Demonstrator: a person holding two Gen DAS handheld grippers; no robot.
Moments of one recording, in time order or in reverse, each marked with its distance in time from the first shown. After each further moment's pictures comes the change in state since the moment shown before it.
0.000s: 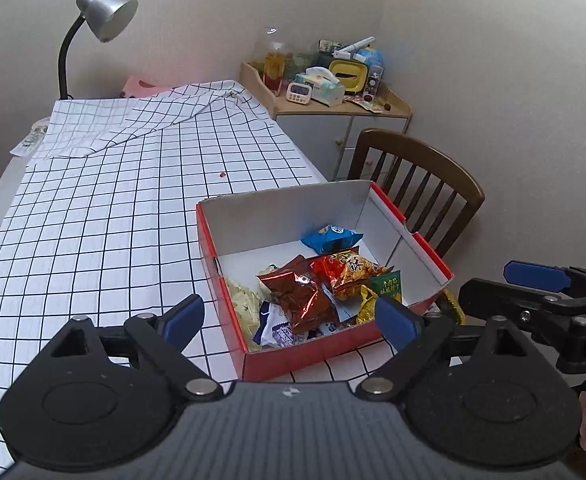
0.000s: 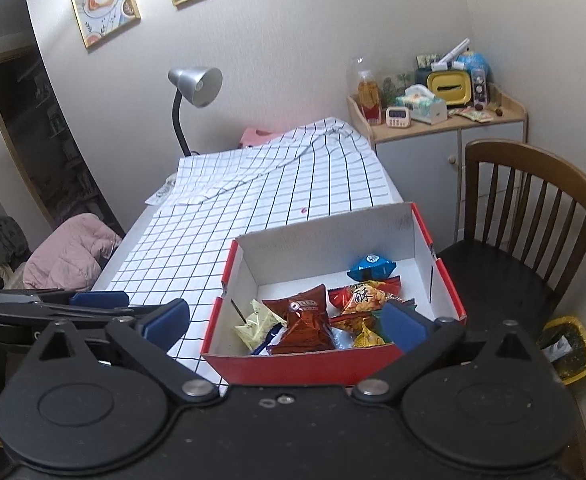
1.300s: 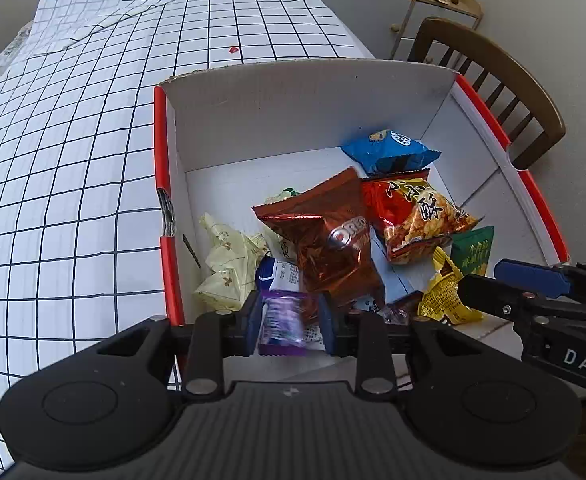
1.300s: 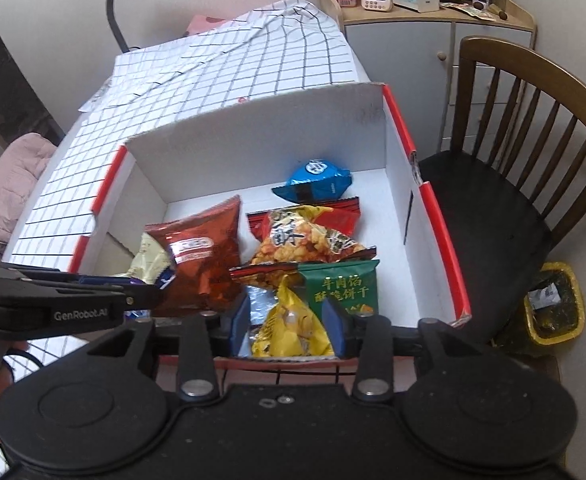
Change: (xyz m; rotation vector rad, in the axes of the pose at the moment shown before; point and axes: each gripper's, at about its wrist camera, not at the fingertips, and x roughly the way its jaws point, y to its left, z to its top) left arm 0.173 -0.002 0.007 -0.072 0.359 0.113; right arm 0.145 -0.074 -0.003 -0.002 0.357 -0.055
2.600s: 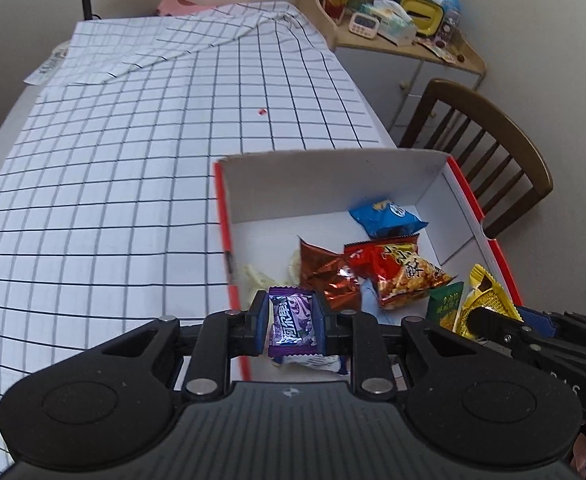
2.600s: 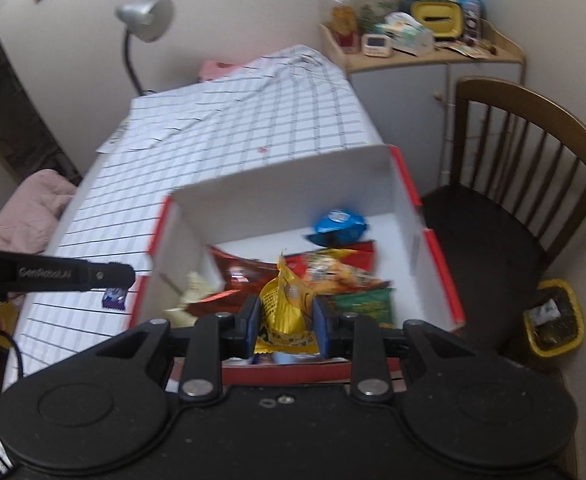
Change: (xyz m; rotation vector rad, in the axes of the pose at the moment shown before) left arm -0.067 0.019 0.020 -0.069 -0.098 -0.008; right arm -0.043 0.017 0.006 0.047 -0.099 -0.027
